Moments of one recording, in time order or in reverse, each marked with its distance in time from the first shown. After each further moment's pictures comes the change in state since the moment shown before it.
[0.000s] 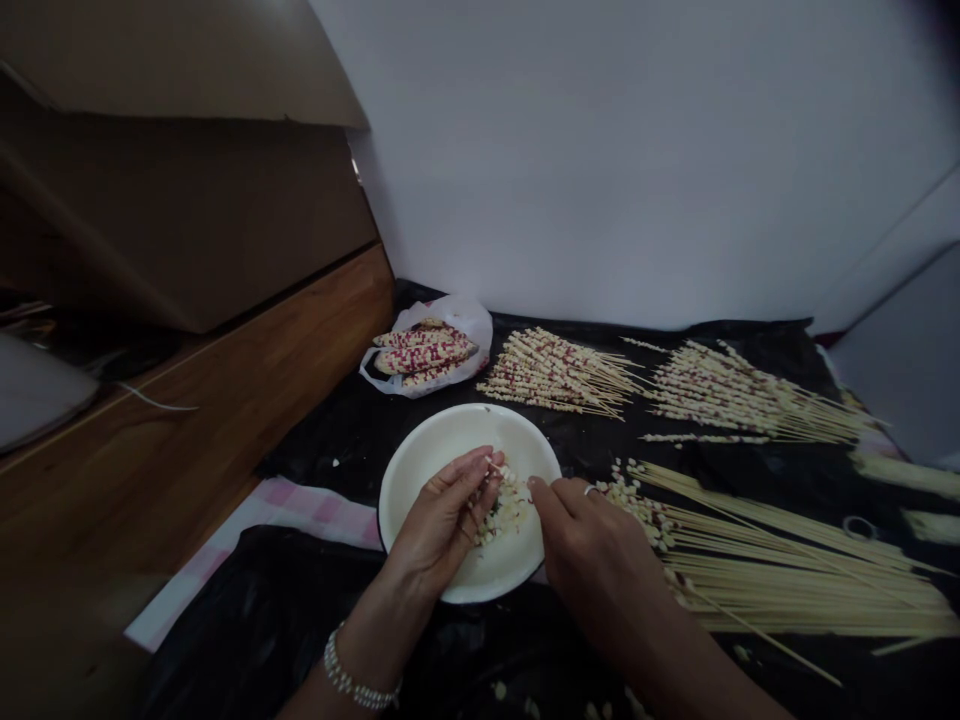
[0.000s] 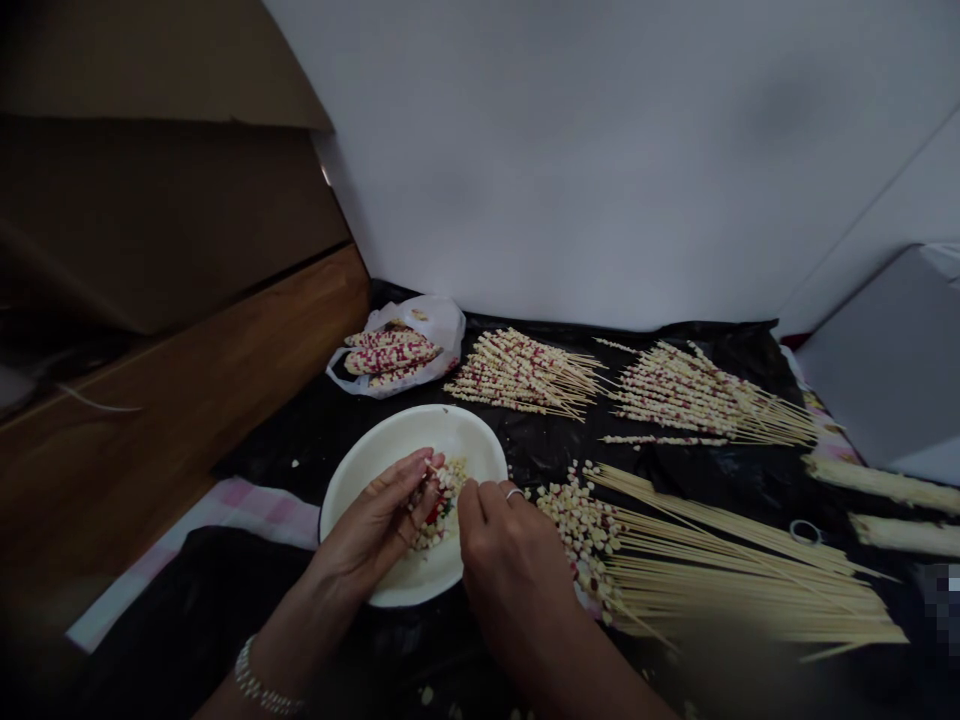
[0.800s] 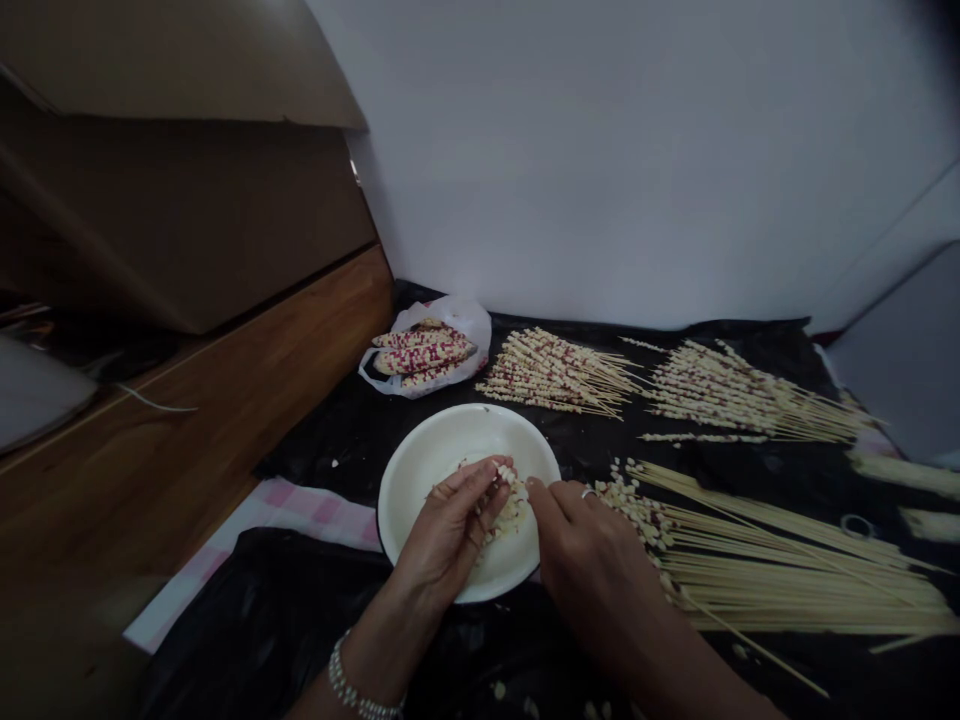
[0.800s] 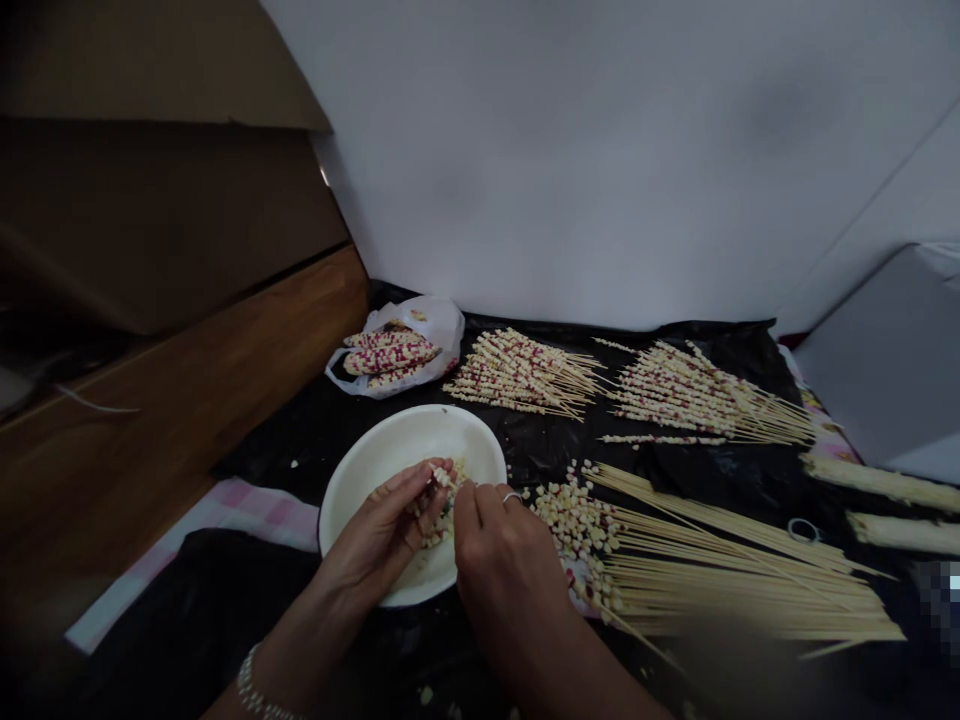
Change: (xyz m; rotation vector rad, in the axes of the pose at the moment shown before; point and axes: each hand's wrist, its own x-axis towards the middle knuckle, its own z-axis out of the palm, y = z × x) left_hand -0.004 -0.007 0.003 0.031 -0.051 -0.002; right_hand -0.001 -0.005 -0.001 0.027 -0.007 0.025
